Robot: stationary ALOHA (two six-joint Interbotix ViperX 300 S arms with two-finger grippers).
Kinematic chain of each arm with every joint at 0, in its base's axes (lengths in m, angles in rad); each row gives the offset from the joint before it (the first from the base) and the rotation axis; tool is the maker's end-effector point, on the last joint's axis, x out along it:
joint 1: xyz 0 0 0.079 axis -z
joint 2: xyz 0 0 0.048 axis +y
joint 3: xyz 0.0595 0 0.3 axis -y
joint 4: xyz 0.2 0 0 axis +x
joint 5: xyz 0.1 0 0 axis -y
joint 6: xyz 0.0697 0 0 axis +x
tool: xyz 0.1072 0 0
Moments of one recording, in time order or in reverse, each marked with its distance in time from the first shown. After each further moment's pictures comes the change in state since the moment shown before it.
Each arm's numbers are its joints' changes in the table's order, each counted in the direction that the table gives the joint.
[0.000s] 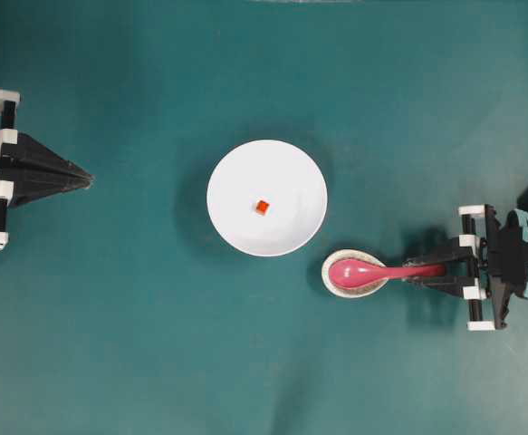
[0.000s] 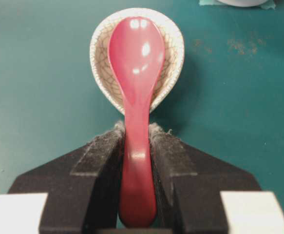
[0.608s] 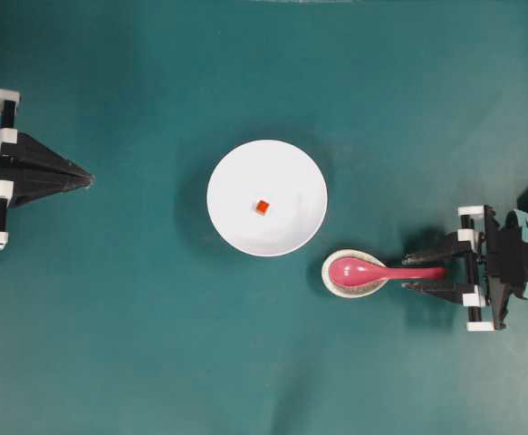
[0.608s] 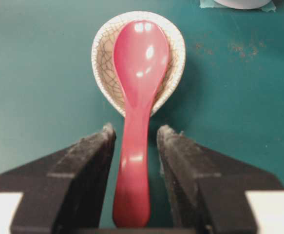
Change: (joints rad) left arm 0.000 0.000 0.000 0.002 0.009 0.000; right arm 0.000 -0.002 0.006 0.000 0.000 0.002
